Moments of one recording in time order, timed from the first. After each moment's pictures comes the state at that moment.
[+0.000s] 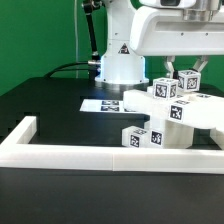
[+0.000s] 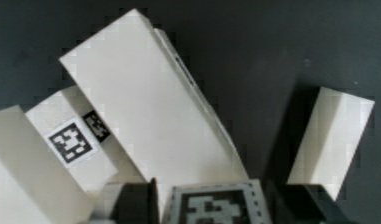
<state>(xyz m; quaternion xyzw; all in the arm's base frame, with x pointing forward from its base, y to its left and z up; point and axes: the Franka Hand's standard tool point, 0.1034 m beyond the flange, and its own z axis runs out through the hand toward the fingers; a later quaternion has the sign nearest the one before) 0.543 0.071 0.119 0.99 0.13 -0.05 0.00</state>
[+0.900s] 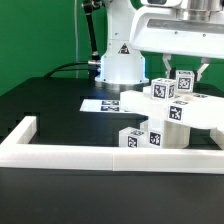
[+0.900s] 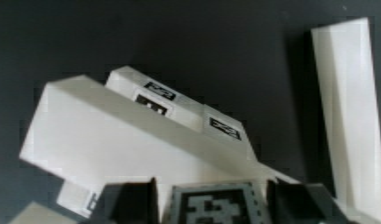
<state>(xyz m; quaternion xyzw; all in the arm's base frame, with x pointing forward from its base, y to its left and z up) 0.543 0.072 0.118 0.99 -0.13 -0.05 0.02</state>
